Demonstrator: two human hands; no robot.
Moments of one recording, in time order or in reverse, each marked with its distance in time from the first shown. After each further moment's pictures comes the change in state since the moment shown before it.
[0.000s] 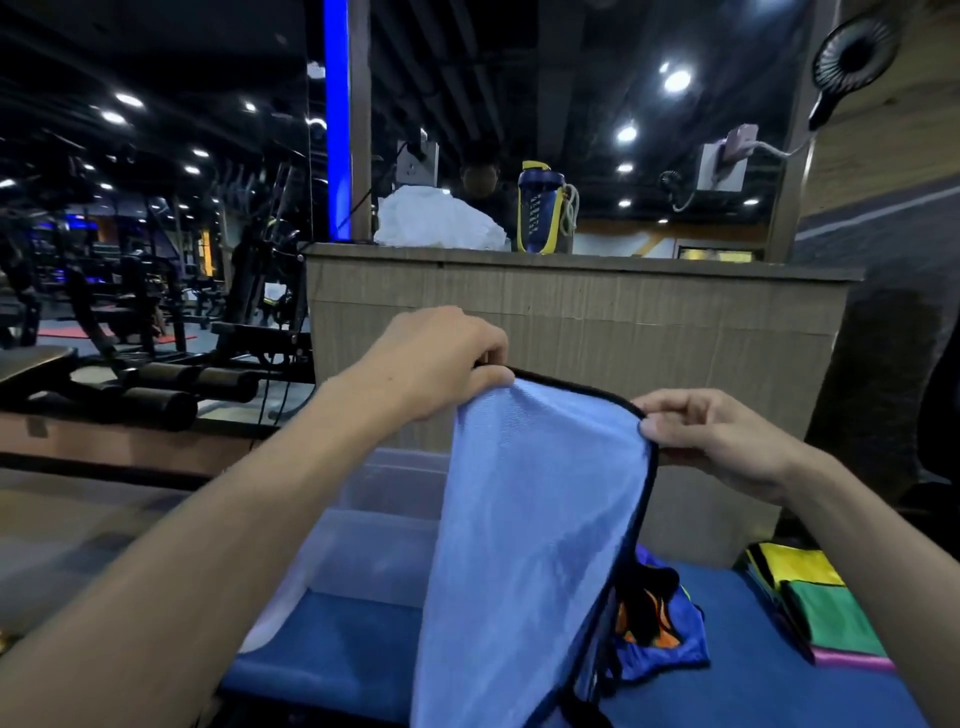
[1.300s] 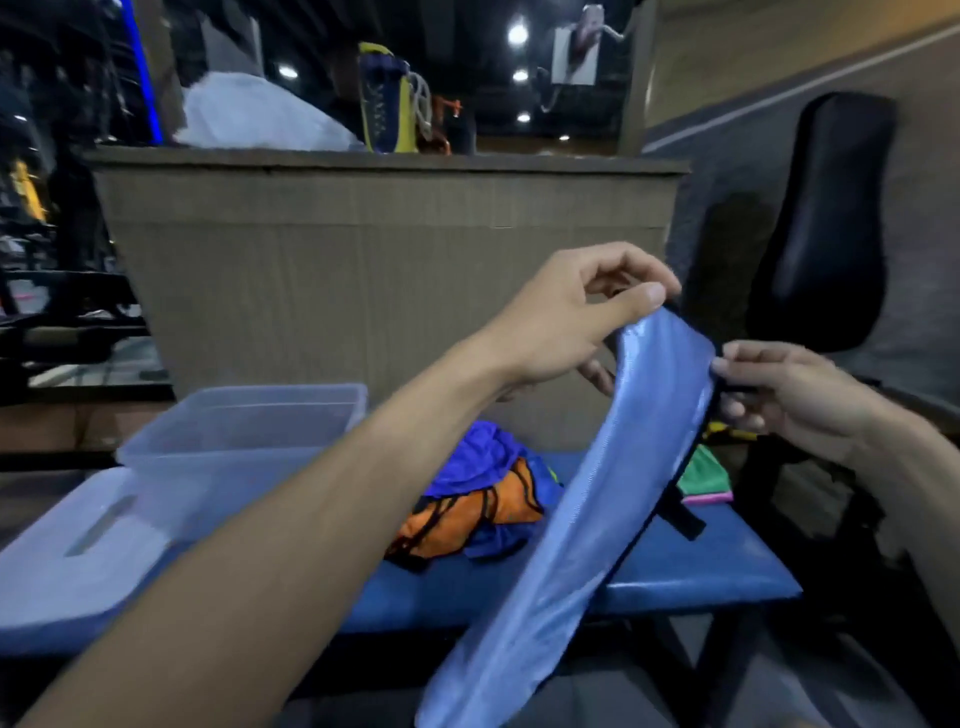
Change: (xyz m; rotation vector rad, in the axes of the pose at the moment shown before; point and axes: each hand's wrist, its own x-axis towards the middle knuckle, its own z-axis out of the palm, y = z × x) left_hand 0.037 0.237 0.041 -1.444 -0.131 0.191; right_hand -0.175 0.020 -0.108 0.138 0.522 0.226
